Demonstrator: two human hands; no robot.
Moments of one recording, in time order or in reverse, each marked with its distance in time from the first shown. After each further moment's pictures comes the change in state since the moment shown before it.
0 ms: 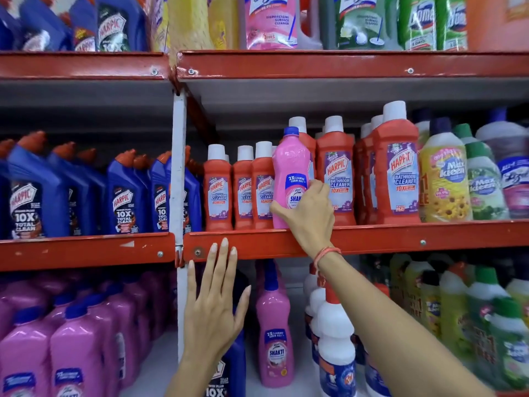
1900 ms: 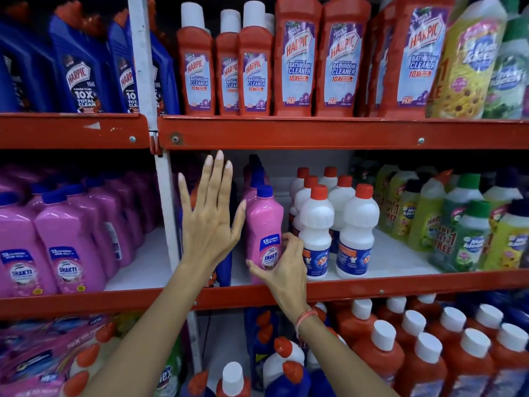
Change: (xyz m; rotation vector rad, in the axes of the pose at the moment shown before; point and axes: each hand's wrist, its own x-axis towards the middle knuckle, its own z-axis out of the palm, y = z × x) left_hand -0.035 0.028 0.003 -0.170 -0.015 -0.023; right_hand -0.252 0.128 0.019 0.193 -0.448 0.306
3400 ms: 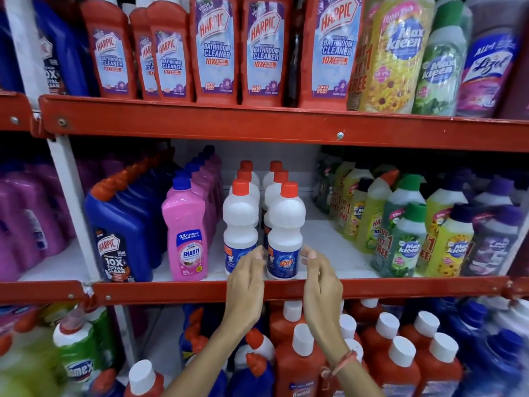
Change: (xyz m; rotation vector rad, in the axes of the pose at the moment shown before) left_hand -0.074 0.224 0.053 -1.027 -0.453 -0.855; right_hand 0.009 0.090 -0.174 0.244 0.103 0.073
